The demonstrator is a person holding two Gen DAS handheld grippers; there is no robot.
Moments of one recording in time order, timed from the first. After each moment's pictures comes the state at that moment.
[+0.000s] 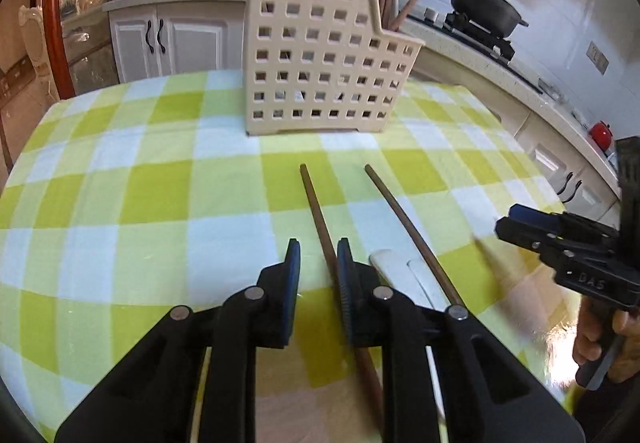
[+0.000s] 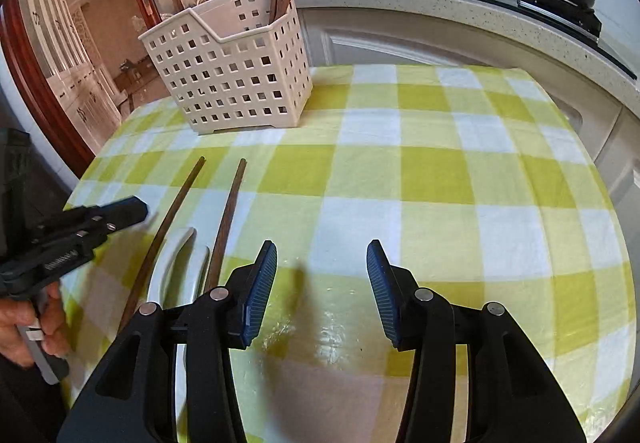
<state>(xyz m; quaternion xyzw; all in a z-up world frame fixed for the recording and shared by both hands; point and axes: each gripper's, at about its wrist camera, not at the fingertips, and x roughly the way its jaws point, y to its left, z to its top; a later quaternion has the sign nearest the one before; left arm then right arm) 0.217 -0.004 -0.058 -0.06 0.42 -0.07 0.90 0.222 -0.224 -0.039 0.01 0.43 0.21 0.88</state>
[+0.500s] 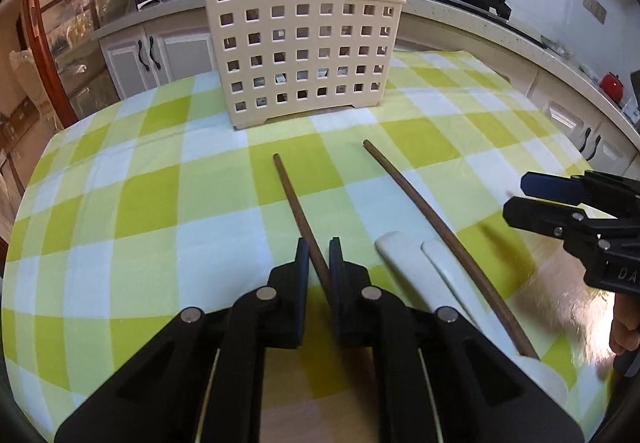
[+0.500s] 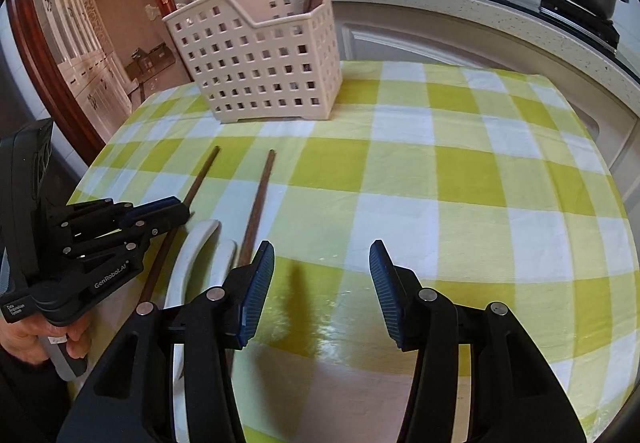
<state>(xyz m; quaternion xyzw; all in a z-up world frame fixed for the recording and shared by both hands) 0.225 -0.023 -0.071 0.02 0.43 -0.07 0.90 0.213 -0.195 -0.040 -0.01 0.44 0.23 0.87</state>
